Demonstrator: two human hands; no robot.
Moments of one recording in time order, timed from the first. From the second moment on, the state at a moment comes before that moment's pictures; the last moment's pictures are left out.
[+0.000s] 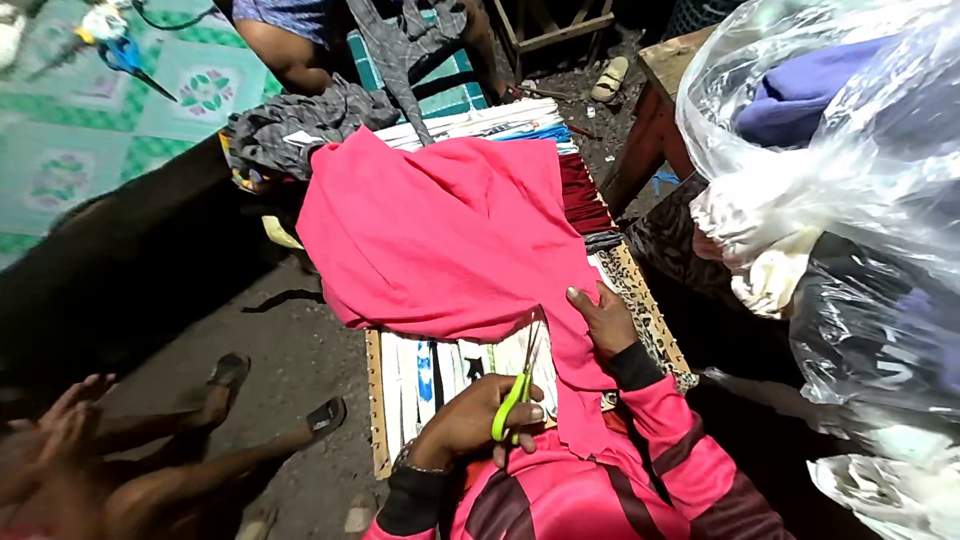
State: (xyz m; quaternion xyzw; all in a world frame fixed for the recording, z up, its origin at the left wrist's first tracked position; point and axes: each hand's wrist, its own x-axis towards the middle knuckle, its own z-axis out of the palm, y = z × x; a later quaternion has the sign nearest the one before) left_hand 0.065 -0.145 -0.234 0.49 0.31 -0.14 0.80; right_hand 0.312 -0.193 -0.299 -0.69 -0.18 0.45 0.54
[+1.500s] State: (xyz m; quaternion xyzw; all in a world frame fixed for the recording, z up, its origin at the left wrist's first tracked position) left_hand 0.135 -0.109 -0.261 0.45 0.31 -0.09 0.84; right_hand 0.304 -0.228 -0.273 -0.57 -0.10 0.52 0.62
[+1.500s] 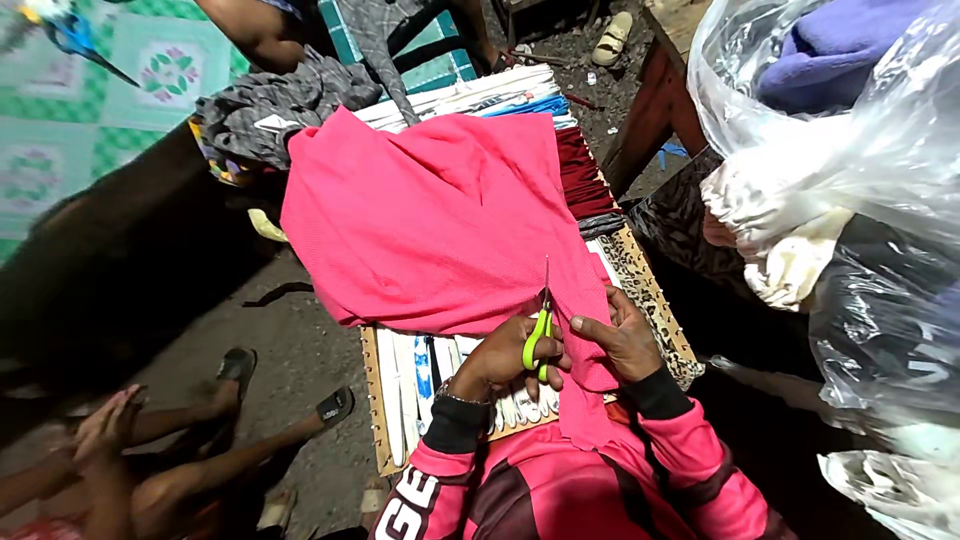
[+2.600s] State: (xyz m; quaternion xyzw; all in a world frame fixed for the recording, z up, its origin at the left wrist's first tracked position) left_hand 0.117 -0.123 -0.262 0.39 0.32 -0.09 0.86; right_hand 0.316 -0.232 -0.276 -0.59 -0.15 0.55 0.57
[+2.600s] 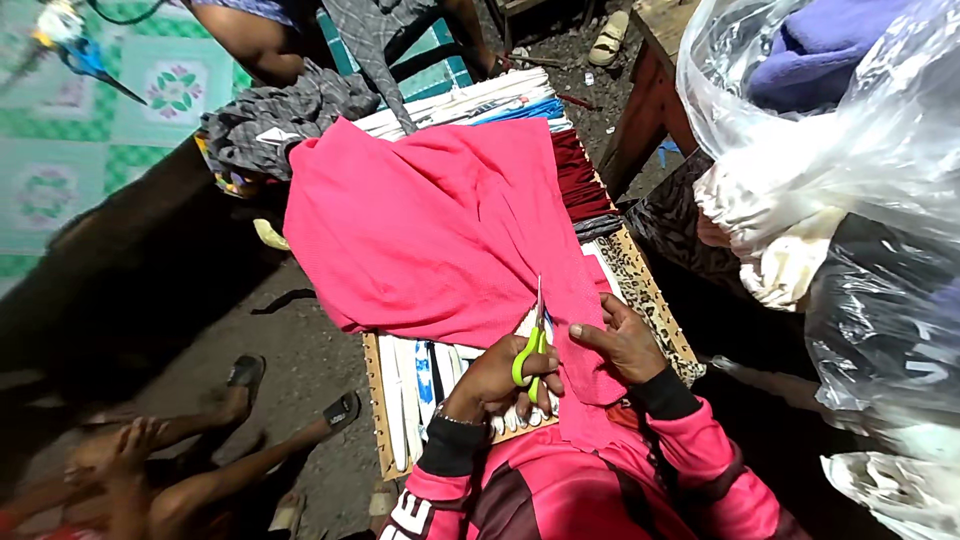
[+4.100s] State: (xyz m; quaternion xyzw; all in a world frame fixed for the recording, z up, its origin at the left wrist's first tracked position) left_hand 0.070 -0.127 -0.231 0.51 0.35 -0.17 0.77; right_hand 0.295 -0.204 -0.296 -0.64 -0.17 0.45 0.60
